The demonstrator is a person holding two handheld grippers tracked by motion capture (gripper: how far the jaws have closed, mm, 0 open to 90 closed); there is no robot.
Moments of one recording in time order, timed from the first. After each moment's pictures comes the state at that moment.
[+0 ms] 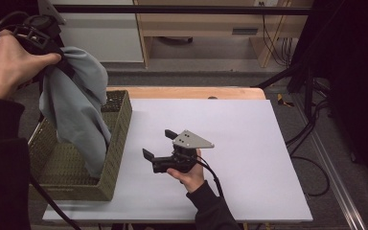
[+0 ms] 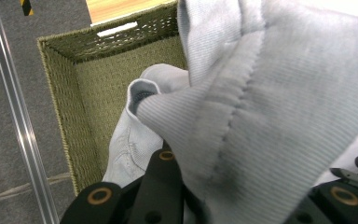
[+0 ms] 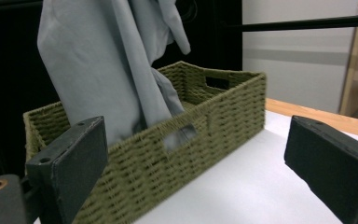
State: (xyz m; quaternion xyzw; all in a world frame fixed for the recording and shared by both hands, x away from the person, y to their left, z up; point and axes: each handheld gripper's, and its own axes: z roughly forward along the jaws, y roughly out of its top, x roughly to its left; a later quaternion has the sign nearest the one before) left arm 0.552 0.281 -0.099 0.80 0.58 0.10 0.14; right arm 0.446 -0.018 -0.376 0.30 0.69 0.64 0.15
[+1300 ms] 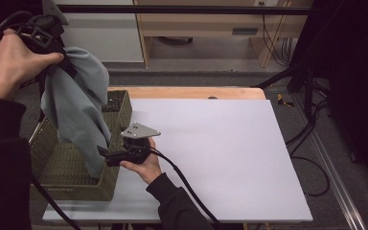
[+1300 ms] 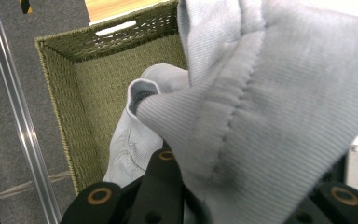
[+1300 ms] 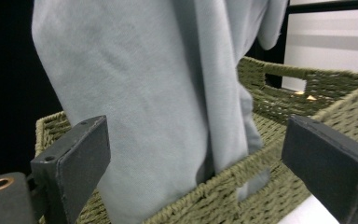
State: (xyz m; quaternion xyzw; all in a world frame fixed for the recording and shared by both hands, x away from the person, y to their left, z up) left arm 0.557 0.278 -0.100 0.80 0.58 0.09 0.14; right arm 0.475 0.097 -0.380 0.25 0.72 0.63 0.11
